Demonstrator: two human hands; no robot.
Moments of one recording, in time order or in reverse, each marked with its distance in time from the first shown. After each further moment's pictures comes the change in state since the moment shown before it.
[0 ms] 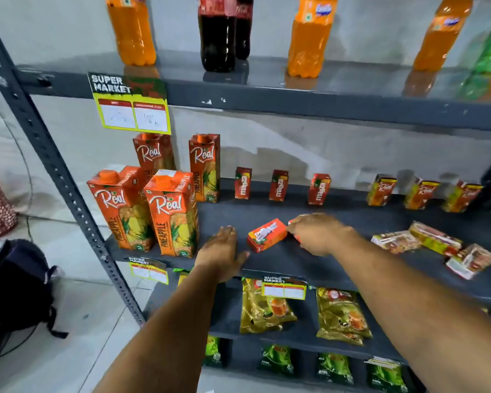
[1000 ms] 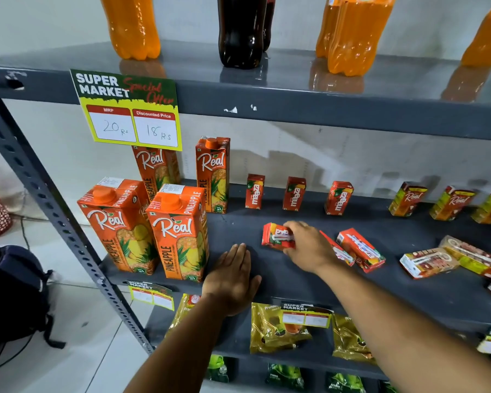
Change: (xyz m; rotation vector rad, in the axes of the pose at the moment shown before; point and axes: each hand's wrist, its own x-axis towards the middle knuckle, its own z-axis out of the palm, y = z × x) left_hand 0.010 -0.026 0.021 0.160 -0.028 0.152; right_hand 0.080 -0.029 0.041 0.717 0.311 0.319
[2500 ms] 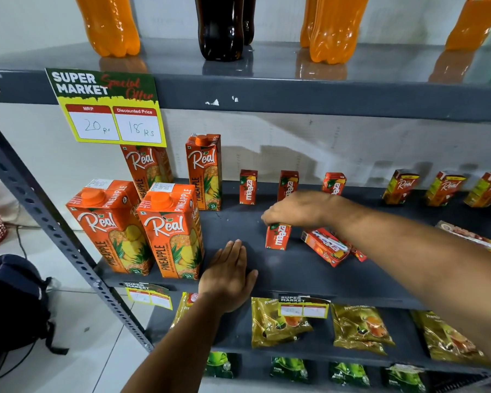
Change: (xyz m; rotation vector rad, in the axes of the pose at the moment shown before) left_hand -0.001 -0.002 0.010 0.013 0.082 -0.010; right_hand 0.032 -0.037 -0.079 -0.015 -0.522 -0.025
